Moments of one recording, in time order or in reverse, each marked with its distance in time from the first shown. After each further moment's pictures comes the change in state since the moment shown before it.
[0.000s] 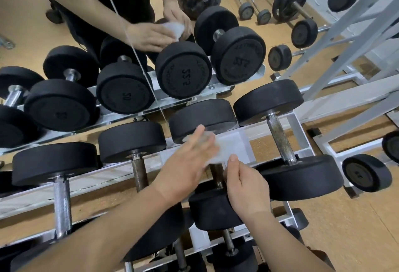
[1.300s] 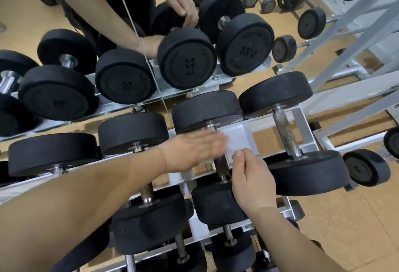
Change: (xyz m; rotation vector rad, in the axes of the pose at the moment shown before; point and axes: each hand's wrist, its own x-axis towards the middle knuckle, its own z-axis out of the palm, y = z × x) left_hand 0.019 -0.081 0.028 0.278 -0.342 0.543; right_hand 0.001 0.003 0.008 -0.021 0.030 0.037
